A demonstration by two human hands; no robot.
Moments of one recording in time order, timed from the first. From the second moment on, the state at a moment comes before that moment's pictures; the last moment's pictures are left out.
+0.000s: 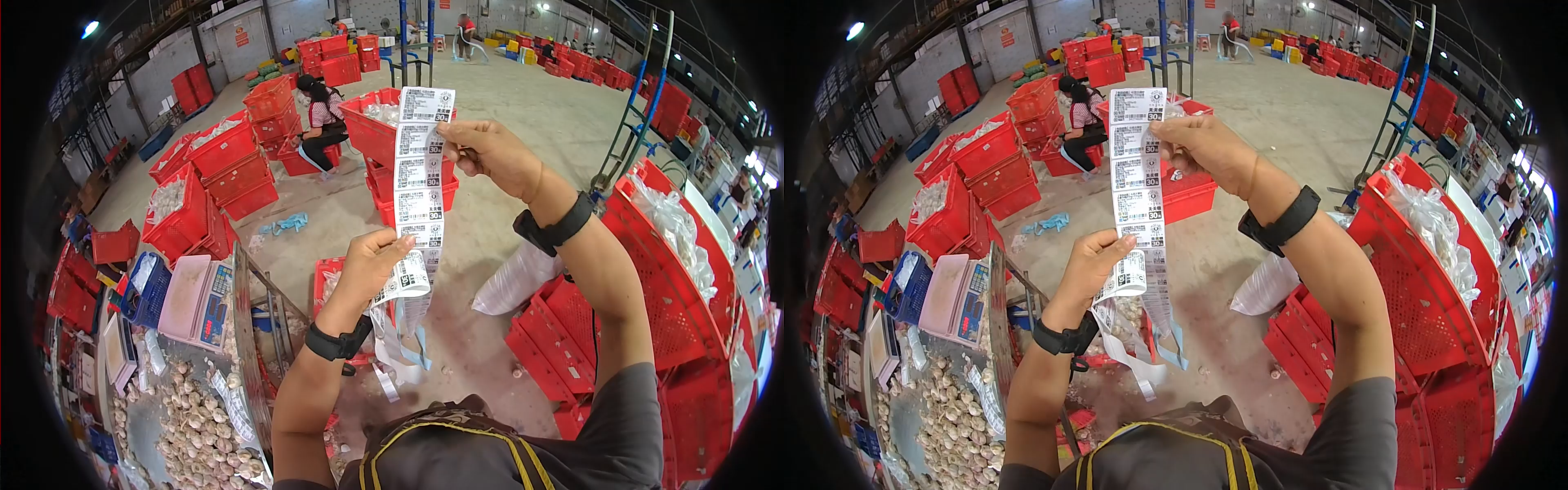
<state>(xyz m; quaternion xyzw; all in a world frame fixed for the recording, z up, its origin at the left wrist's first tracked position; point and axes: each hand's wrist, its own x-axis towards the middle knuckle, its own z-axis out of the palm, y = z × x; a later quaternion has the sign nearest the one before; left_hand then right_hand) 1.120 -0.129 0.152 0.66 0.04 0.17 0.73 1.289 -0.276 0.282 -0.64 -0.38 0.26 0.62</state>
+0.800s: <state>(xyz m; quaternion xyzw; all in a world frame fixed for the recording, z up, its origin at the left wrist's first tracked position) 1.131 -0.138 0.142 0.67 0.05 0.15 0.72 1.306 -0.282 0.274 -0.63 -0.41 0.27 0.60</state>
